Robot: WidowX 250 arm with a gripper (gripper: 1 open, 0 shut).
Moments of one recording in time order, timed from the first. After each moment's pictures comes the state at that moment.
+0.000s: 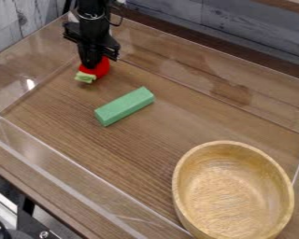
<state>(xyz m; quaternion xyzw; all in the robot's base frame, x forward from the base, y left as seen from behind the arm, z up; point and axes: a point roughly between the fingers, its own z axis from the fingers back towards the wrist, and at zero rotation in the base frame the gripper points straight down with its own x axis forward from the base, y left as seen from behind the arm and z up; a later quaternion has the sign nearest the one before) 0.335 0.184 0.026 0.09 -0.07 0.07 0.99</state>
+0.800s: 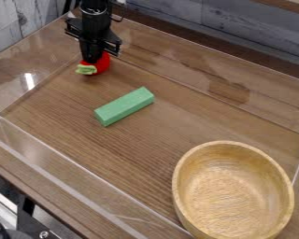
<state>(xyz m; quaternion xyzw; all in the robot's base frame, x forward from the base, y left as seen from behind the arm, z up) 0.347 0.193 0.020 0.09 -0.06 0.08 0.99</state>
